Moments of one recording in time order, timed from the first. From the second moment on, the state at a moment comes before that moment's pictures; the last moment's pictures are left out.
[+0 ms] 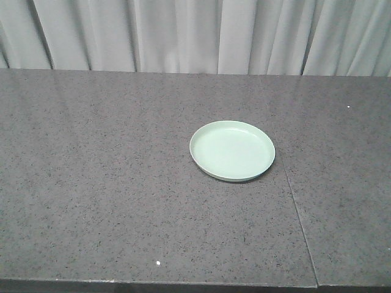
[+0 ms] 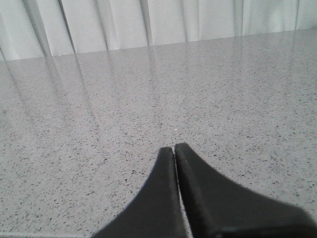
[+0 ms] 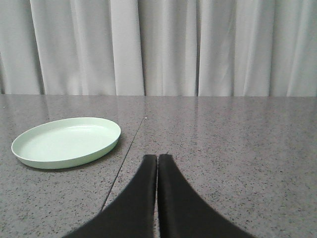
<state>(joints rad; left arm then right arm) 0.08 -0.01 0.03 0.35 0.25 -0.39 0.06 -0.01 0.03 -0.11 0.05 0.15</state>
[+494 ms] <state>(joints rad) 0.08 -0.01 0.03 0.35 0.25 -0.39 0.06 -0.01 0.03 -0.11 0.05 0.15</state>
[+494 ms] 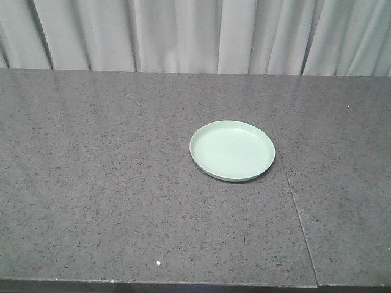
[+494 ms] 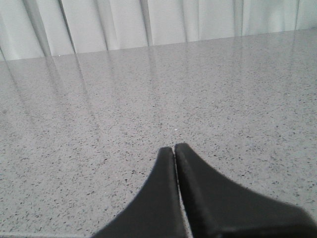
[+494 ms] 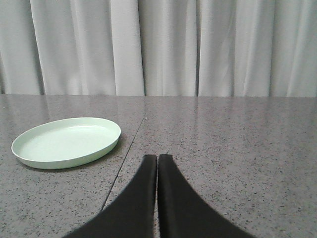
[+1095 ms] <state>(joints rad) 0.08 -0.01 0.03 0.35 0.25 -0.39 0.06 0.06 -0.23 0.01 0.21 0.21</state>
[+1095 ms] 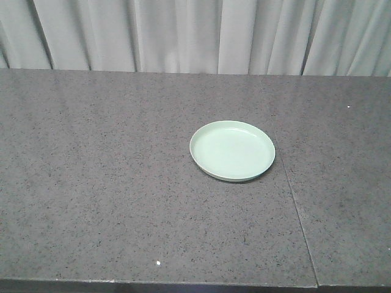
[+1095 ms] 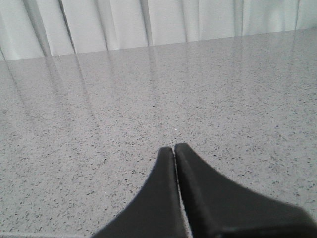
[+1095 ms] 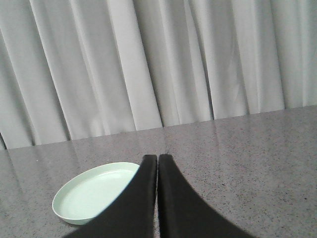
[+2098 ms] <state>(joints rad) 0.08 -0.01 0.03 0.35 0.25 -0.39 0.06 0.85 -0.84 0.38 0.52 -0.41</state>
